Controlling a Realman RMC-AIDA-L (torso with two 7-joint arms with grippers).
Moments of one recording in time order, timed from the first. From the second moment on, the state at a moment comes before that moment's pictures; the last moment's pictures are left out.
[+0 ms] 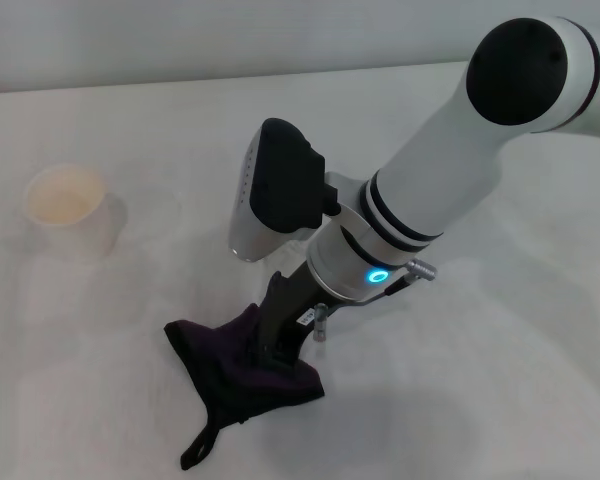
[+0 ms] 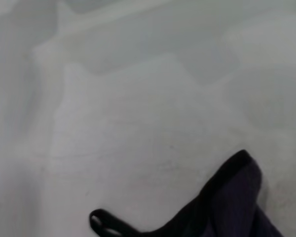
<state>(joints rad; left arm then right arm) -0.33 -2.08 1.18 0.16 -2.93 -1.10 2.65 0.84 2.03 -2.01 -0.85 1.21 1.08 -0.91</state>
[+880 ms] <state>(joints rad) -0.32 -2.07 1.18 0.16 -2.93 -1.11 2.65 0.83 2.02 -1.82 -0.79 0.98 0.91 -0.80</state>
